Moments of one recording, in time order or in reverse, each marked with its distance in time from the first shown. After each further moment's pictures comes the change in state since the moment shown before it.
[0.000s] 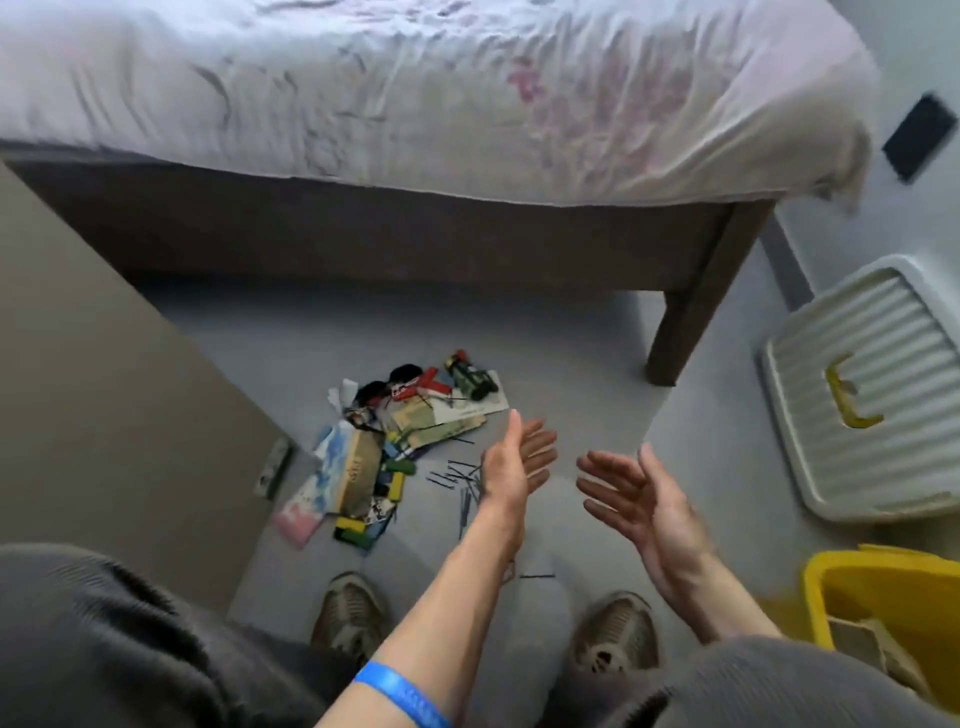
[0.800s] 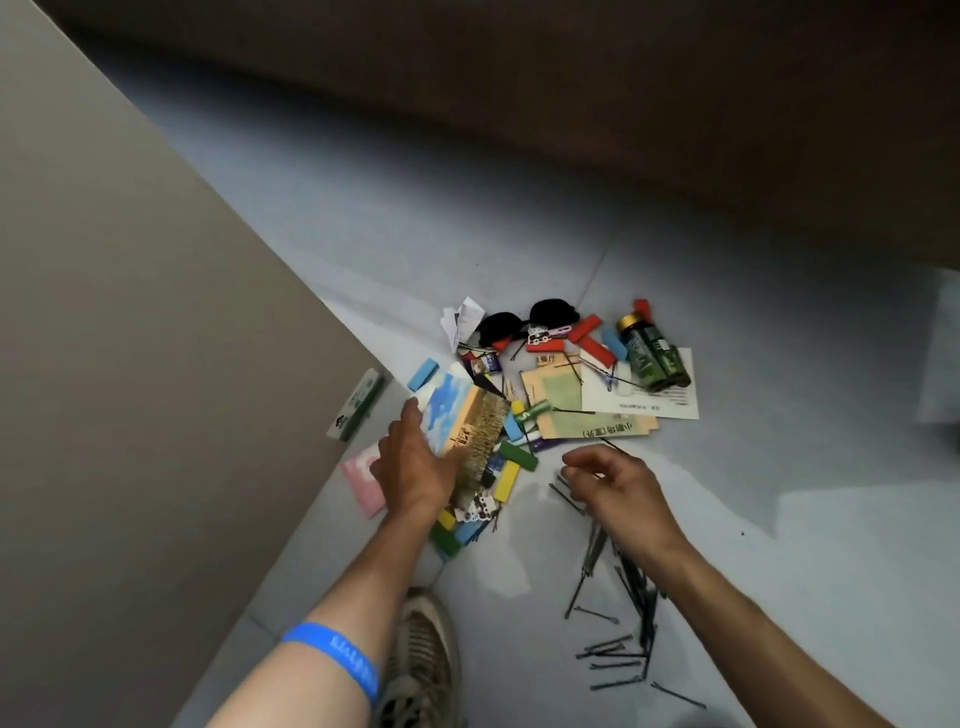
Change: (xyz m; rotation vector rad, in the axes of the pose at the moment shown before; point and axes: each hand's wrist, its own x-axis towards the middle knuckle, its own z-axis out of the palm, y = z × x) left_hand 0.160 -0.035 -0.296 0.906 0.788 -0.189; right_hand 0.229 0.128 0.163 -0.822 -0.266 0.082
